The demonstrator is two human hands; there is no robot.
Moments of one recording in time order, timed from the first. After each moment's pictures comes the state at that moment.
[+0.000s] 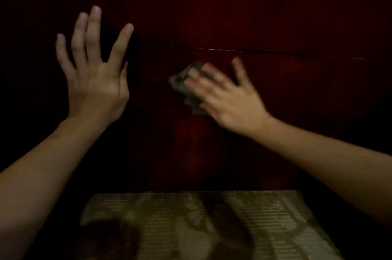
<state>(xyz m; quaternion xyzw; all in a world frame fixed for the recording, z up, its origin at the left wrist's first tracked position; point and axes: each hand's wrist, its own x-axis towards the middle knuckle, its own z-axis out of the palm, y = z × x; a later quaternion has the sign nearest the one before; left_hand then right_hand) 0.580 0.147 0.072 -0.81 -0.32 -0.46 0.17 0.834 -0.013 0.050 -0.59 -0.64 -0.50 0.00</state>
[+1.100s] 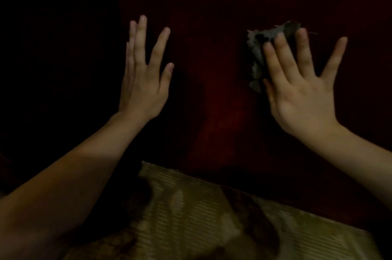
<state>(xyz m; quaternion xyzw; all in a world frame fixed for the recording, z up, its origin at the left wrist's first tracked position) 0.486 0.216 0.002 -0.80 -0.36 -0.48 0.04 0.758 0.047 0.054 -0.64 -0.62 -0.45 0.06</state>
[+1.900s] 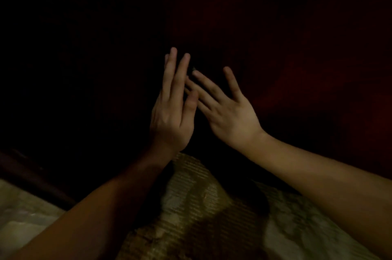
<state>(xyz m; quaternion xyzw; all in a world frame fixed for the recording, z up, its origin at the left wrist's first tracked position) 0.455 0.200 -0.097 -0.77 -0.31 -0.54 -0.16 0.614 0.169 -0.085 -0.48 -0.73 -0.48 -0.09</state>
